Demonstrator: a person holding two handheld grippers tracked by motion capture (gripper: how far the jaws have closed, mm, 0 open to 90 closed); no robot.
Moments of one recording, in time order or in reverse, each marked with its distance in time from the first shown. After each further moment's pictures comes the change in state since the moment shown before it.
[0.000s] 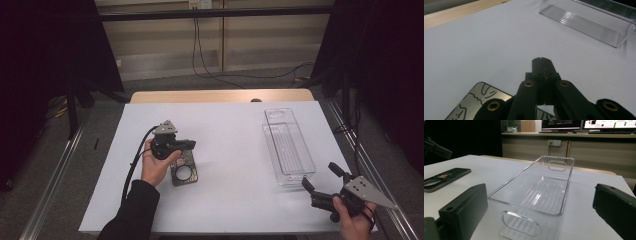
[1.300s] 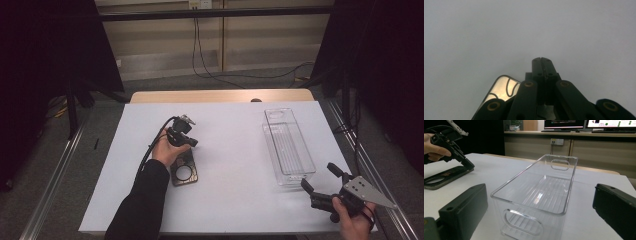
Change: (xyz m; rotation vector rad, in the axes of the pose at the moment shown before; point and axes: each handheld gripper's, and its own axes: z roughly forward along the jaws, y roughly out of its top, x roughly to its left) left arm 0.035 0.014 0.064 0.372 0.114 -0.008; right arm 0.001 0.000 0.000 0.009 0.019 -0.006
